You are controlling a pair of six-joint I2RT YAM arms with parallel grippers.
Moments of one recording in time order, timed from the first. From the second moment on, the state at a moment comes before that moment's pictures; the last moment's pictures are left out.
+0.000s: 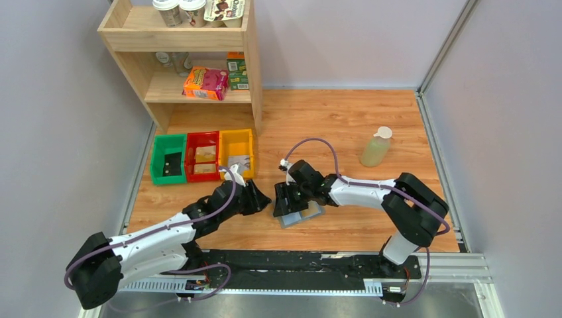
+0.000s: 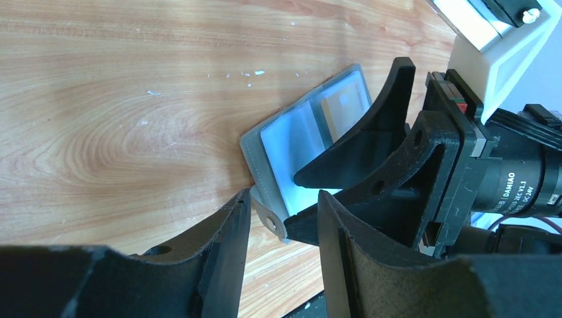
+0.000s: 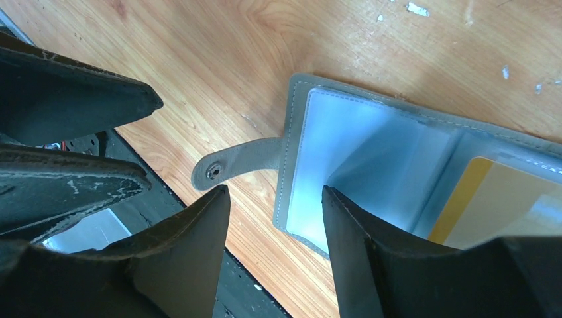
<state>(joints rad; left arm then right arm) -0.85 0.93 0.34 0.02 -0.12 -0.96 0.91 1.64 0.84 -0.10 -0.32 0.62</state>
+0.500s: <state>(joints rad) -0.85 0.94 0.50 -0.09 -0.09 -0.92 0.90 1.46 0.90 -0.25 -0.22 0.56</state>
